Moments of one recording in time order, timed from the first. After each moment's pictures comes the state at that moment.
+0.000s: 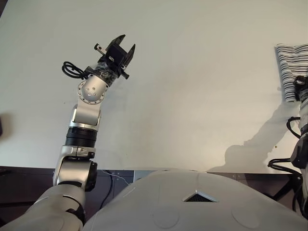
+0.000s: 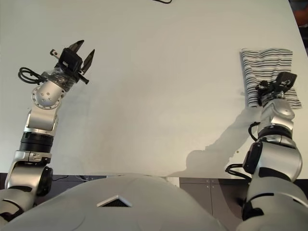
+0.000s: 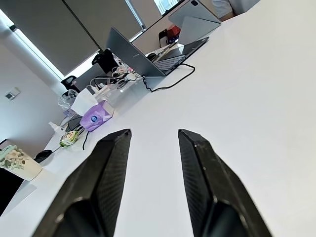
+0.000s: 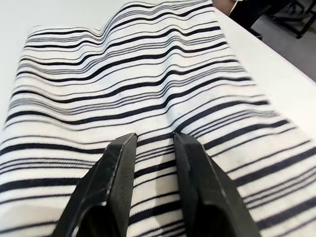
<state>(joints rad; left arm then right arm) -0.20 0.43 -0.09 0.21 0.08 -0.20 -0.32 -0.50 -0.65 -0.20 1.29 0.27 -0.20 0.19</state>
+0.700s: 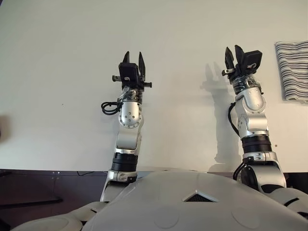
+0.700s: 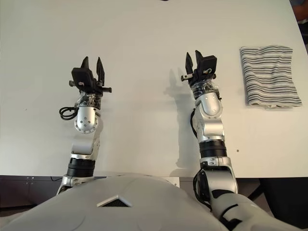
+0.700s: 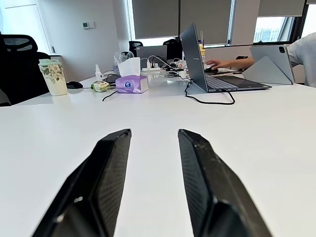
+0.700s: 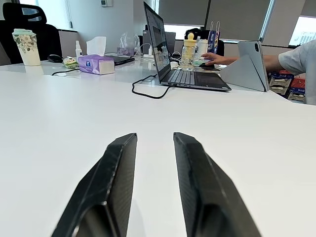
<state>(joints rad) 0.02 -0.06 -0.12 0.01 0.14 -0.09 0.13 -0.19 -0.21 0.01 0.34 0.16 -0.19 0.20</state>
